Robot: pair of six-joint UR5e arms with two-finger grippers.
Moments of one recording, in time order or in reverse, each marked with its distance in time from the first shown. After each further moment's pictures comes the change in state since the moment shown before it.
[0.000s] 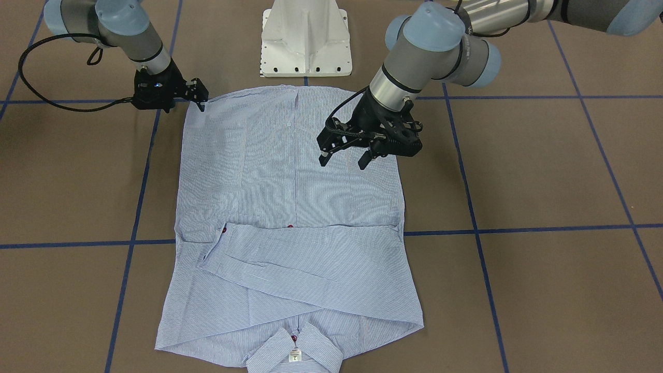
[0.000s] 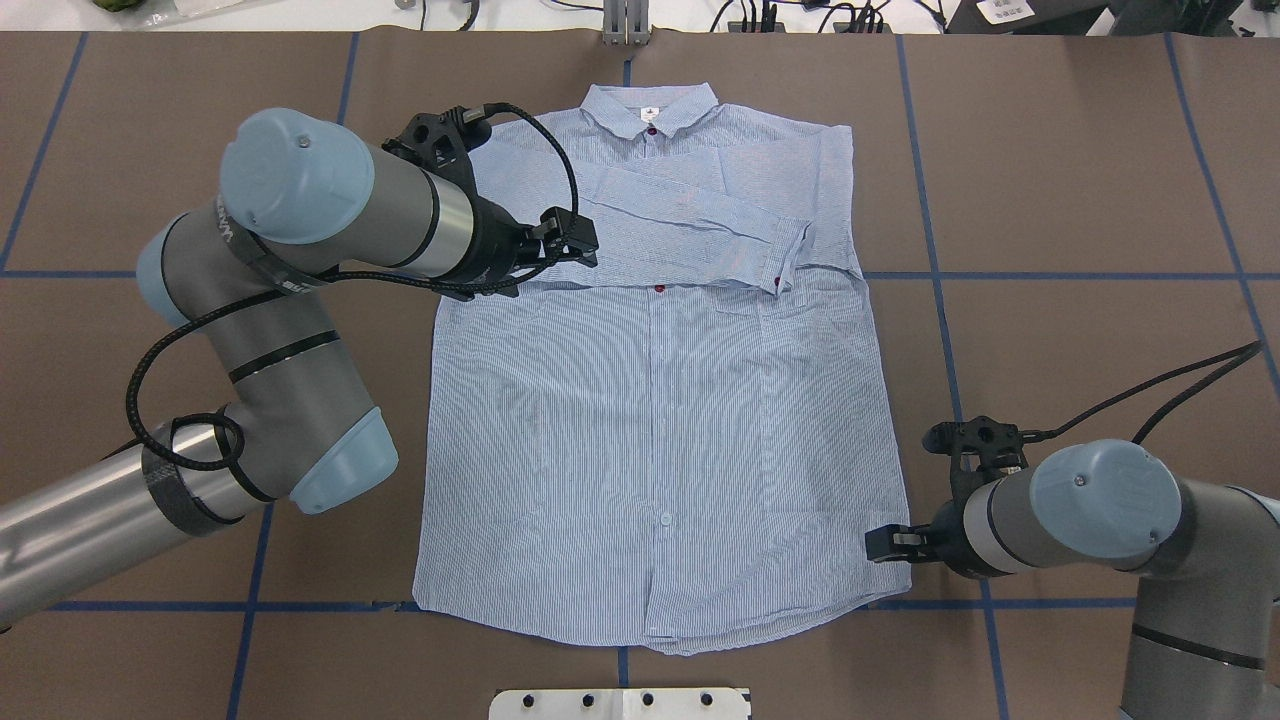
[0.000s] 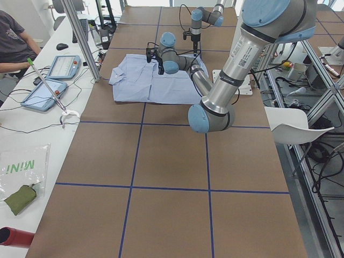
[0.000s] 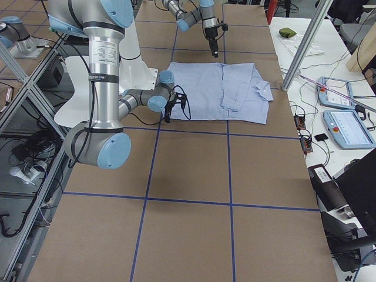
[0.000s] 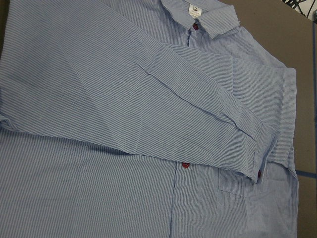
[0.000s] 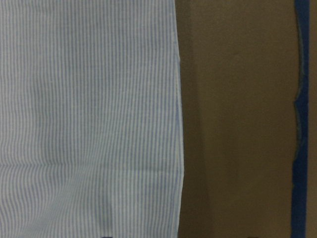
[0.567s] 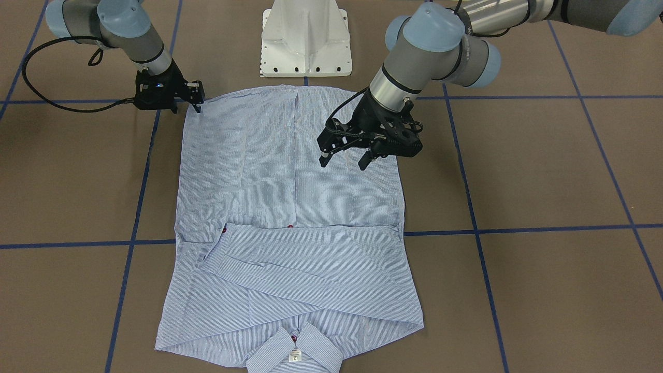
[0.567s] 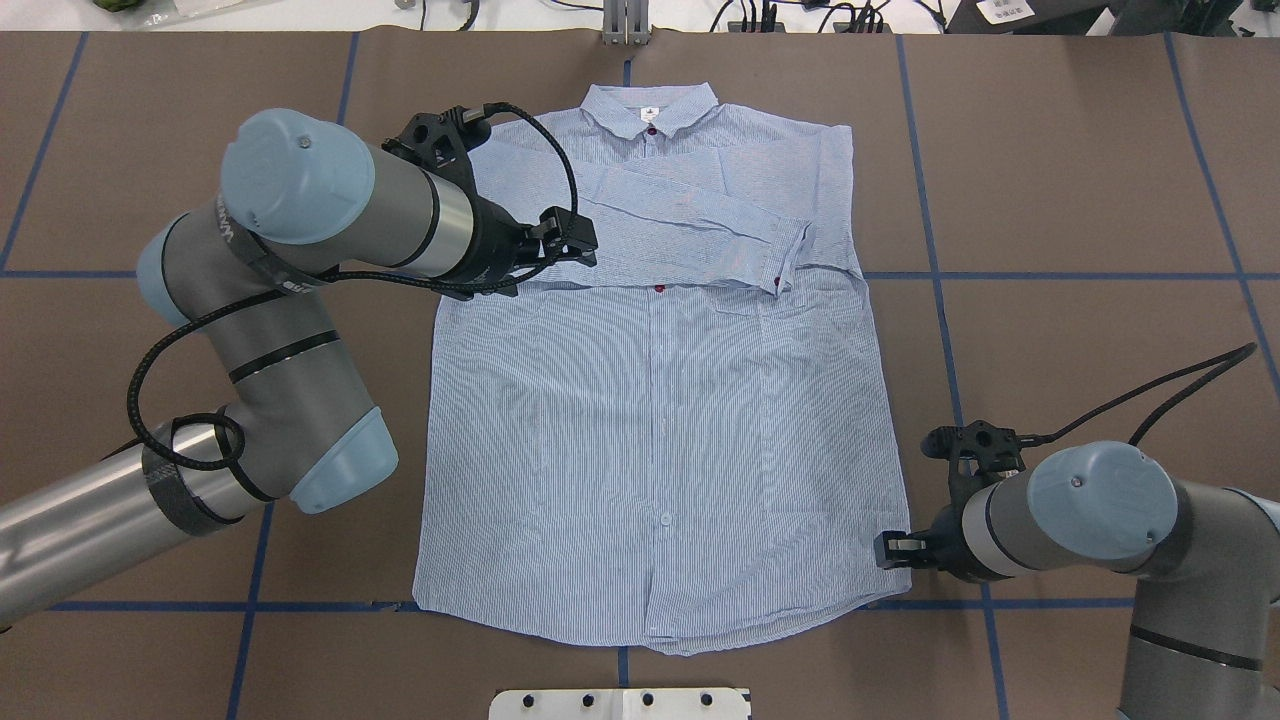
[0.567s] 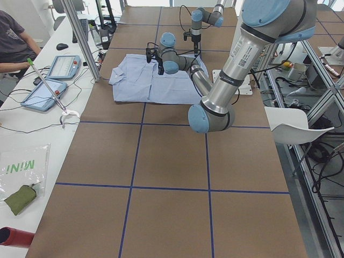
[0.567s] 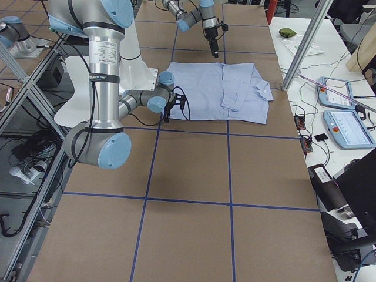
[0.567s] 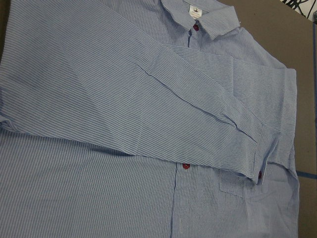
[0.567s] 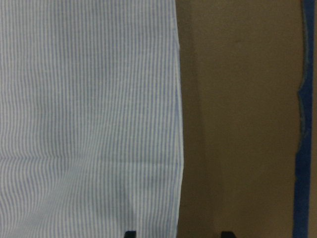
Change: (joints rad) left arm -0.001 0.001 0.002 0.000 0.003 0.000; right arm -0.003 0.001 -0.003 0.000 0.013 0.001
